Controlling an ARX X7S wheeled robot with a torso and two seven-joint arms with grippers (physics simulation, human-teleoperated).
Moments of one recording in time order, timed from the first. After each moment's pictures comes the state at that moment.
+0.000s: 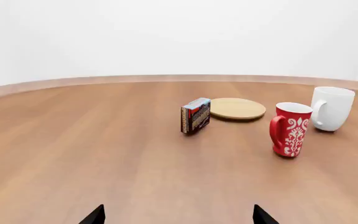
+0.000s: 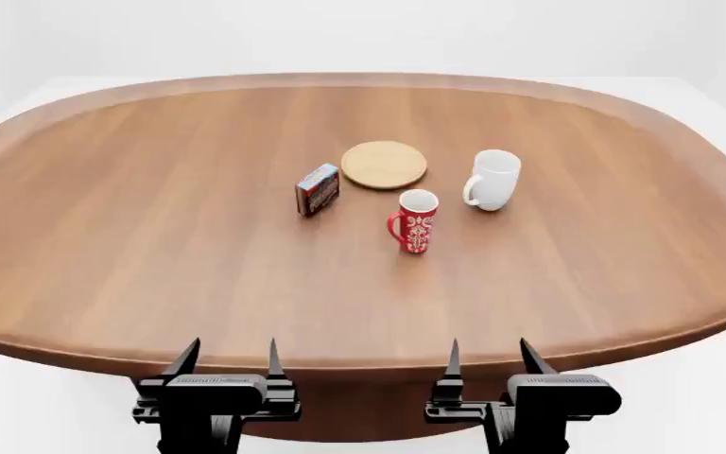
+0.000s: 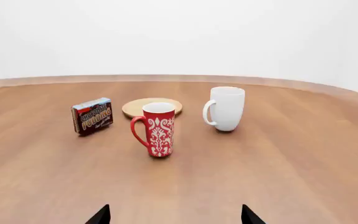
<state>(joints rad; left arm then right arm) 0.00 0.00 0.00 0.00 0.00 0.00 0.00 0.00 0.00 0.00 0.00 0.00 0.00 0.00</state>
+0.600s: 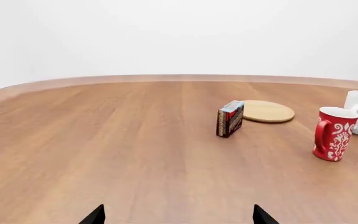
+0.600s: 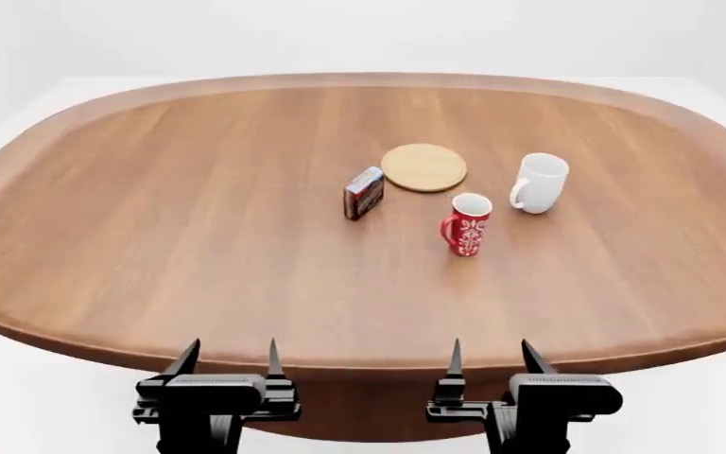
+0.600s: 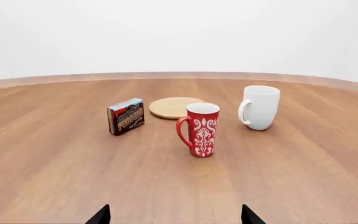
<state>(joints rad) 0.00 -0.06 0.07 0.00 -0.07 0.00 -0.07 0.01 0.06 -0.06 0.00 0.07 0.01 0.07</state>
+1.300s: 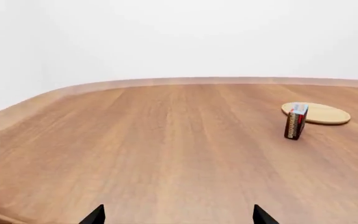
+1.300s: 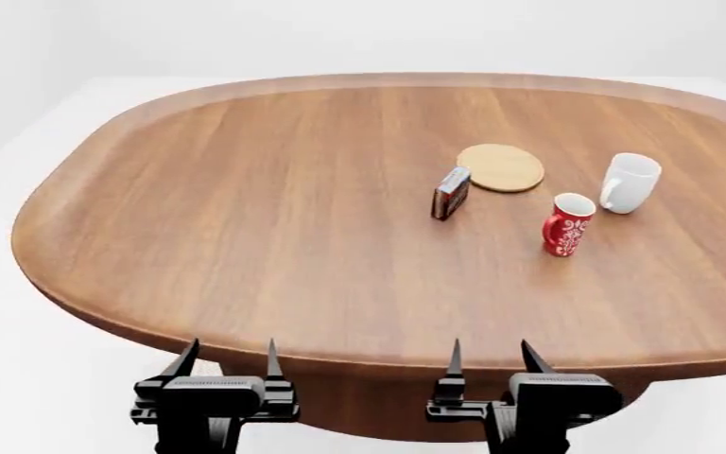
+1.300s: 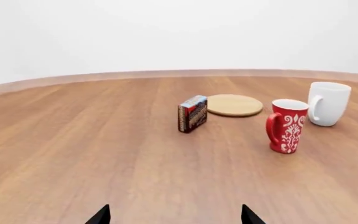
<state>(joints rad) 0.00 -0.10 0.12 0.00 -0.10 0.02 -0.11 0.01 0.10 -0.11 0.00 0.12 0.01 0.12</state>
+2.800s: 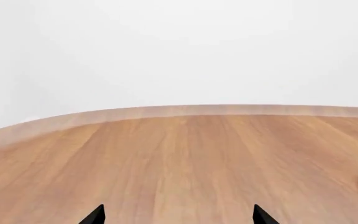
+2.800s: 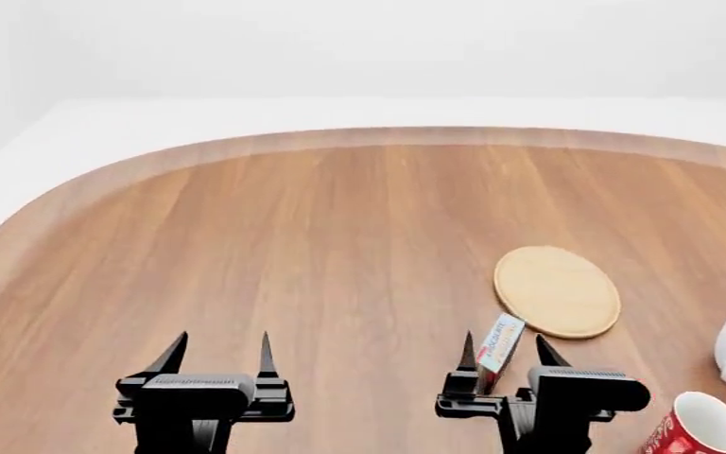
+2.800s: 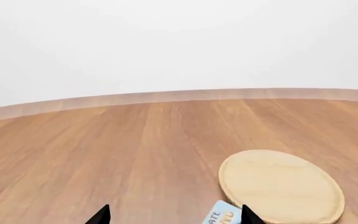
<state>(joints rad) 0.06 -0.18 0.16 0.24 -0.18 -0.11 -0.19 -0.03 0.17 -0.14 -0.21 0.21 0.18 0.22</state>
